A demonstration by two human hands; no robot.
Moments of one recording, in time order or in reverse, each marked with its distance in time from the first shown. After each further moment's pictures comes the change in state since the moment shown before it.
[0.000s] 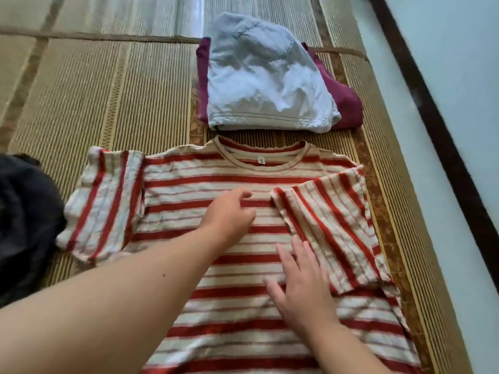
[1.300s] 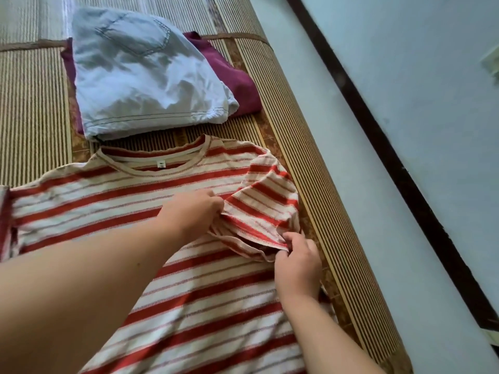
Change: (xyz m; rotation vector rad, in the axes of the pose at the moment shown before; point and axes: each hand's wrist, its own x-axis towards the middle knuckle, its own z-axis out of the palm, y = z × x) left_hand 0.037 0.073 0.077 0.785 -0.143 0.713; right_hand -0.009 0.103 -0.041 0.470 0.539 0.585
